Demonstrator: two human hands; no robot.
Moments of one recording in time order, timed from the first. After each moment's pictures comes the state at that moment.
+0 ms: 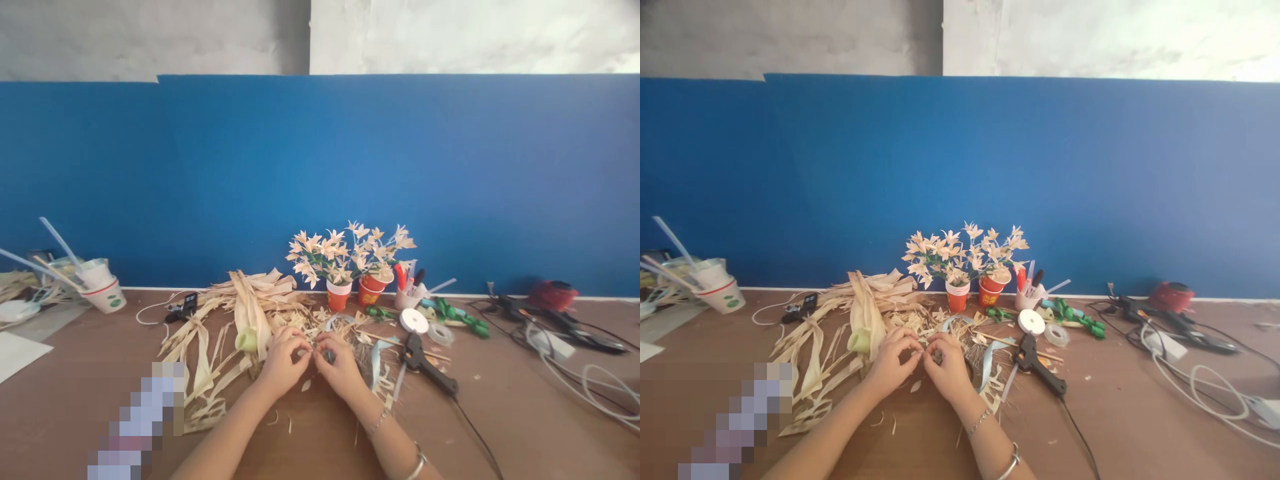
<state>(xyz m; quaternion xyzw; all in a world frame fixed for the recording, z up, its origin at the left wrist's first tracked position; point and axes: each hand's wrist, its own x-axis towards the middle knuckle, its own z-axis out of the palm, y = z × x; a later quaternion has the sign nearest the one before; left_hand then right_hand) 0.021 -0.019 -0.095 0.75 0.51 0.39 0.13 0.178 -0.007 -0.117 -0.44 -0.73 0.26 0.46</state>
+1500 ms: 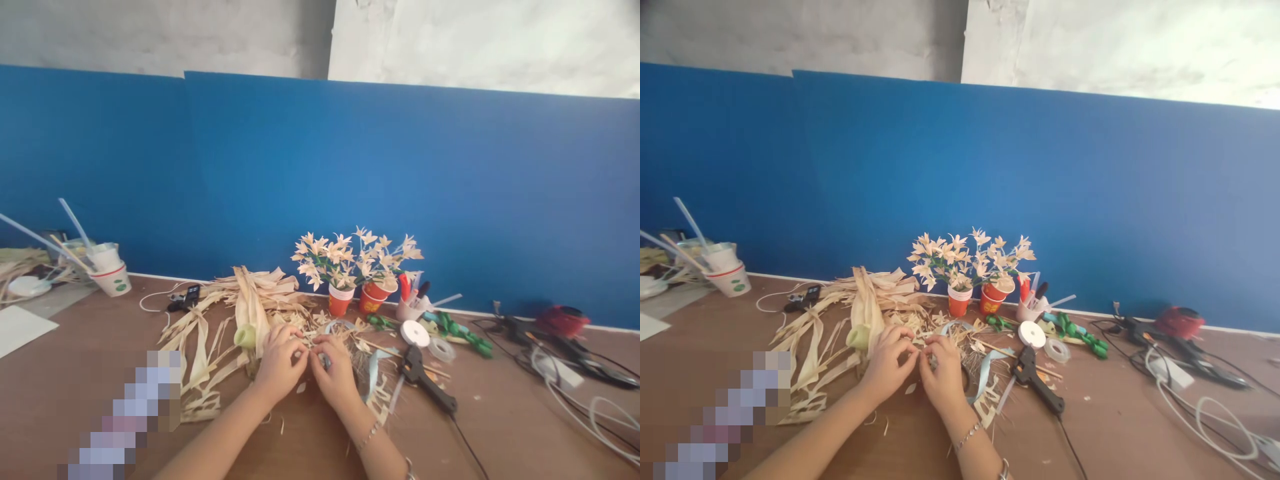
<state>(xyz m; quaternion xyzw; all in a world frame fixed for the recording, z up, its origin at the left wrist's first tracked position) 0.028 -0.026 -0.097 0.74 0.52 0.42 0.04 0.174 -0.012 -0.114 -0.42 -0.75 0.18 0.48</state>
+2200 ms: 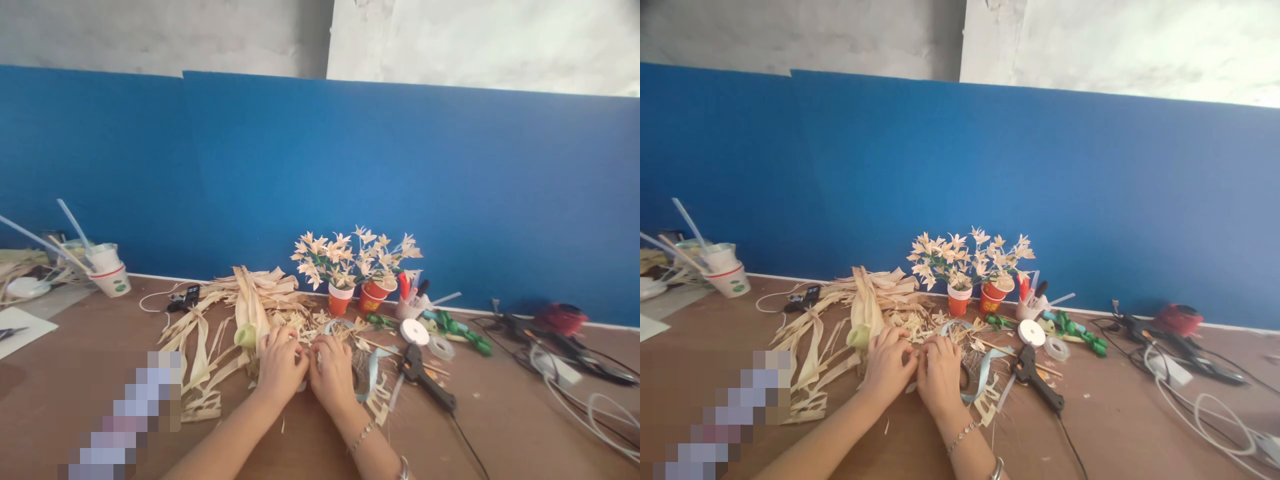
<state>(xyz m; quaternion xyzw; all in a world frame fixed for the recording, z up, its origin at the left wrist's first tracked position) 0.034 -0.030 -0.096 0.70 0.61 0.37 -0.02 0.168 -0.020 -0.108 -0.47 -0.79 0.01 0.39</state>
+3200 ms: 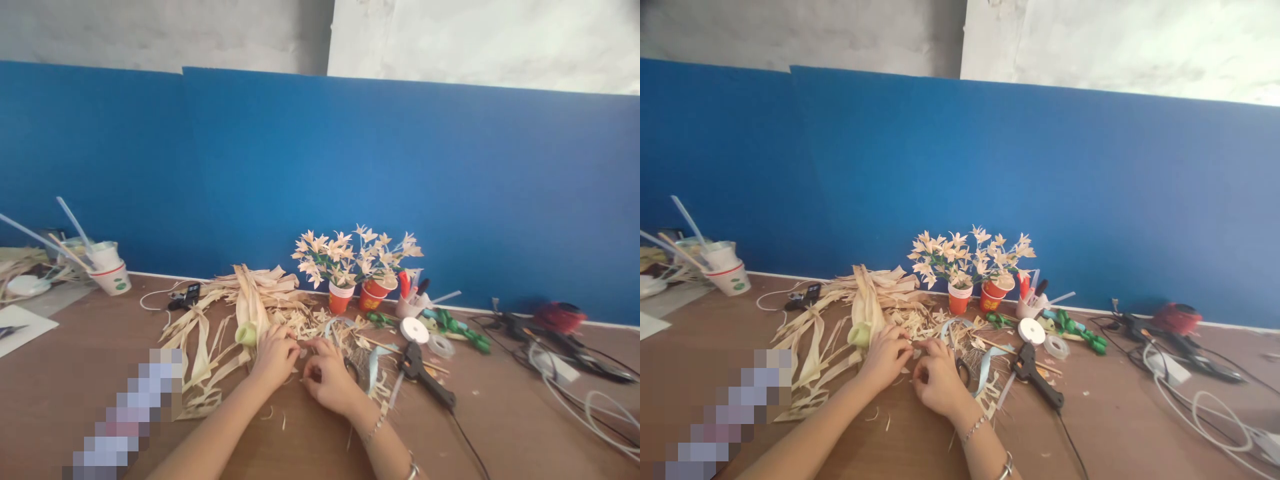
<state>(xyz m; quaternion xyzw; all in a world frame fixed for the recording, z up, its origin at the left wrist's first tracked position) 0.011 -0.013 -0.112 0.76 0.56 0.31 0.05 0.180 -0.021 -0.105 -0.41 -0.85 0.17 0.27</state>
